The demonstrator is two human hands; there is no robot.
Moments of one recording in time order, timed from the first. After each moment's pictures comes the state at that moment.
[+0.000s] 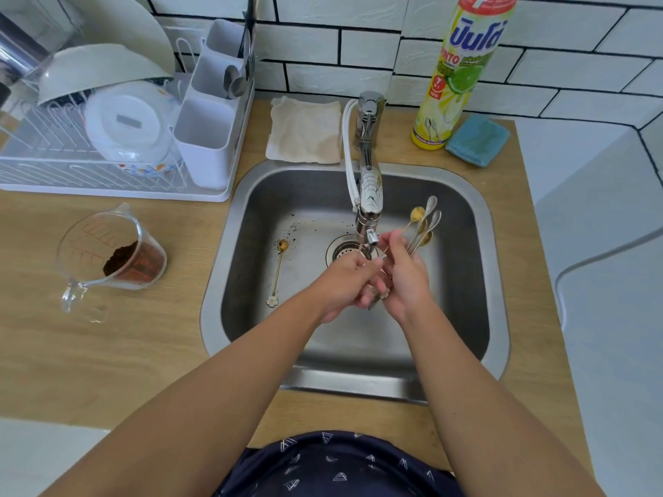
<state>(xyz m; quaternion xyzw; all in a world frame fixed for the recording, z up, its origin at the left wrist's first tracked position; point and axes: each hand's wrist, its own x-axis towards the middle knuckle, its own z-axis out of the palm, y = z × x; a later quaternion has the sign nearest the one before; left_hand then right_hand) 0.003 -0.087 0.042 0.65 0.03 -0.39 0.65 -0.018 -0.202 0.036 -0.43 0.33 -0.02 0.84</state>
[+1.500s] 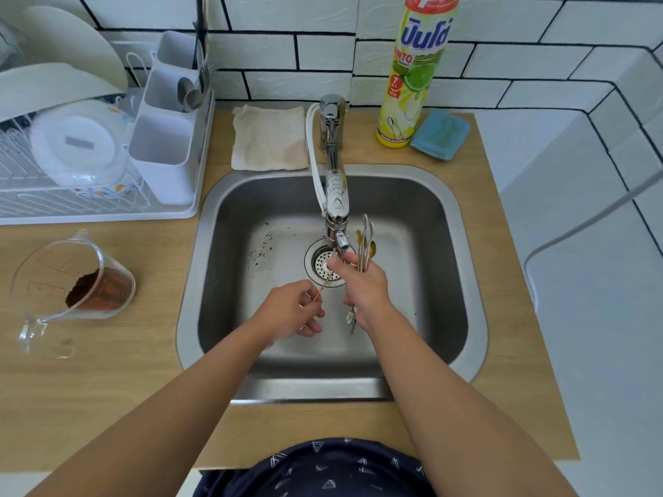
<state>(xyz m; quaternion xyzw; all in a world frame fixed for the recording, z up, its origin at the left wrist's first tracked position) -0.006 -0.028 0.012 0.79 0.00 -0.38 0.48 -0.022 -0.184 0.007 -0.56 0.40 0.04 0.73</state>
